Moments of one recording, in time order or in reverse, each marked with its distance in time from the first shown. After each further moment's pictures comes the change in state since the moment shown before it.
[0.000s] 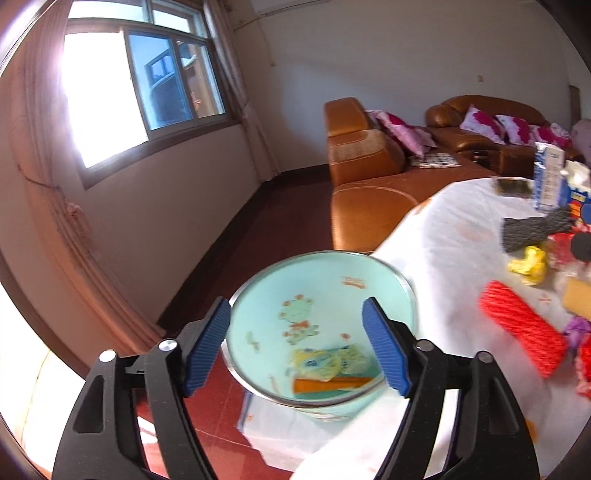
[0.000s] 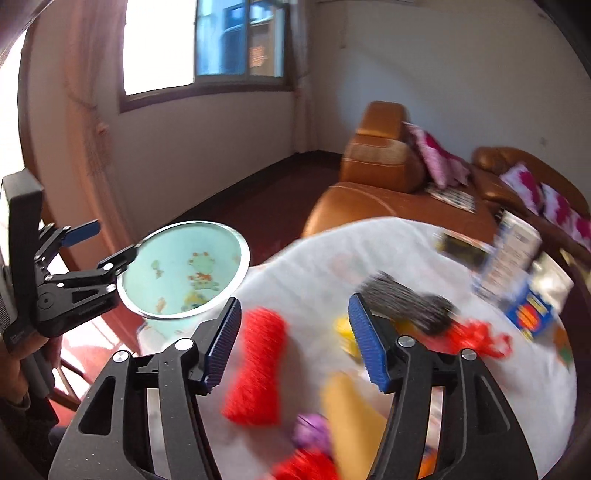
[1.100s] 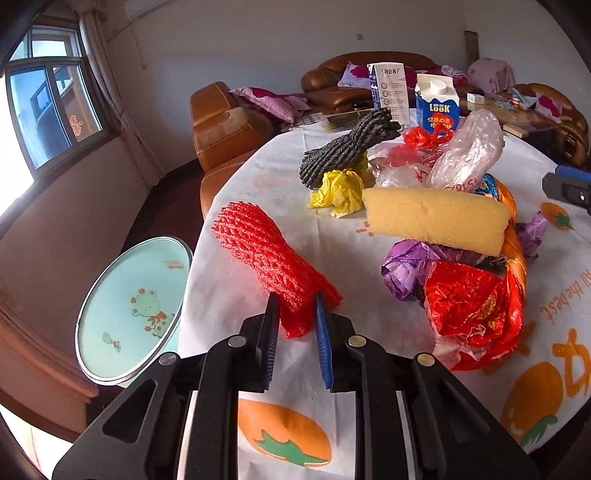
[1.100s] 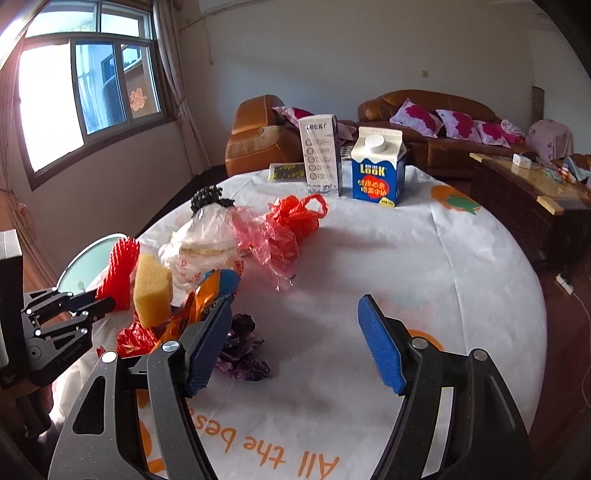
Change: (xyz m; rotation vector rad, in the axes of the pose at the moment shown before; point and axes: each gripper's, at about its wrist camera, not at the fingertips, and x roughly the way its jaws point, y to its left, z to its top) left arm -0.021 -0.143 -0.032 0.271 0.077 -0.351; right arm -0.081 -0.116 -0.130 0.362 -0.053 -0.229
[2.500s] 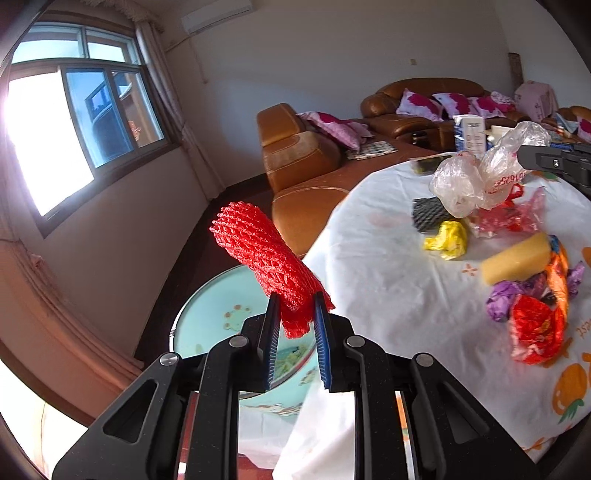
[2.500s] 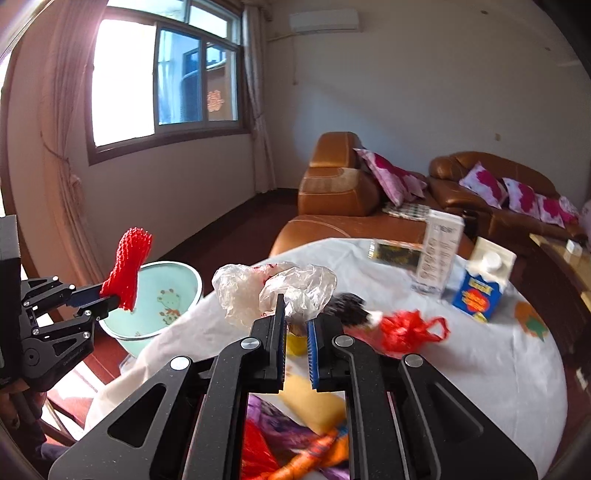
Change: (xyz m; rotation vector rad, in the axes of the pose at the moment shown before) left arm -0.044 0.095 0.004 -0.092 -0.085 0.214; right arm 0.024 0.118 0.077 -0.256 -0.107 0.196
